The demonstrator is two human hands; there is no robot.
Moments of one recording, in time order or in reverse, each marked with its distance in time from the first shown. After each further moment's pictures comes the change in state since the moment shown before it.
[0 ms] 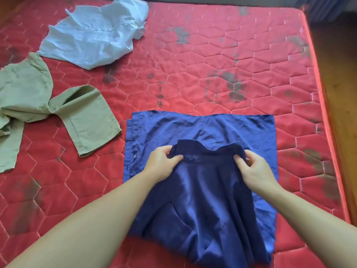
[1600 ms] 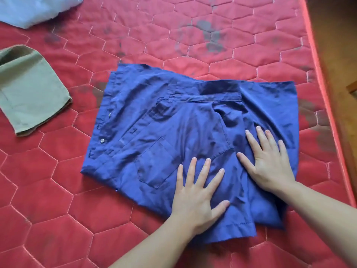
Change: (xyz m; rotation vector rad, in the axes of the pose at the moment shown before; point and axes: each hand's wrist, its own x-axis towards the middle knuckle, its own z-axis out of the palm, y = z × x) left_hand -0.084 -0.079 0.203 0.892 -0.101 0.570; right_hand -0.013 0.167 -0.016 -0.927 0.105 -0.104
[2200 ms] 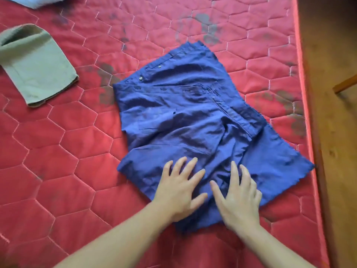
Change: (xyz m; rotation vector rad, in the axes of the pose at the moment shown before) left_hand -0.061 0.012 -0.010 -0.015 0.035 0.063; right_hand -0.157 -0.058 0.005 0.153 0.109 0.184
